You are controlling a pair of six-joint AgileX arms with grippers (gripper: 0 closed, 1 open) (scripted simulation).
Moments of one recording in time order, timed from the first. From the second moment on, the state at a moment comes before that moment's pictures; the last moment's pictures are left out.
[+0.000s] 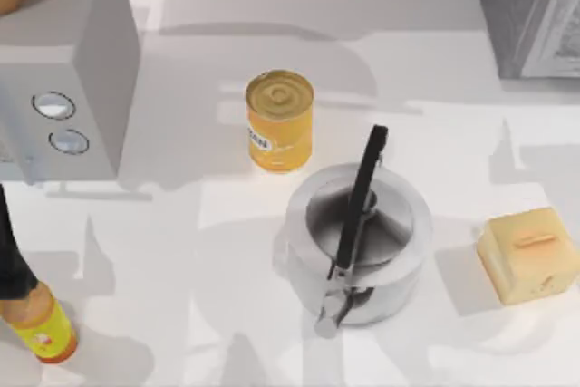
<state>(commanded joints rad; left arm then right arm) 0.00 0.00 0.00 0.00 0.00 0.00 0.12 0.68 0.87 -0.21 0.08 0.01</state>
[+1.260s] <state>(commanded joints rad) 0.00 0.00 0.00 0.00 0.00 0.00 0.22 1.32 1.71 -0.39 0.24 0.01</state>
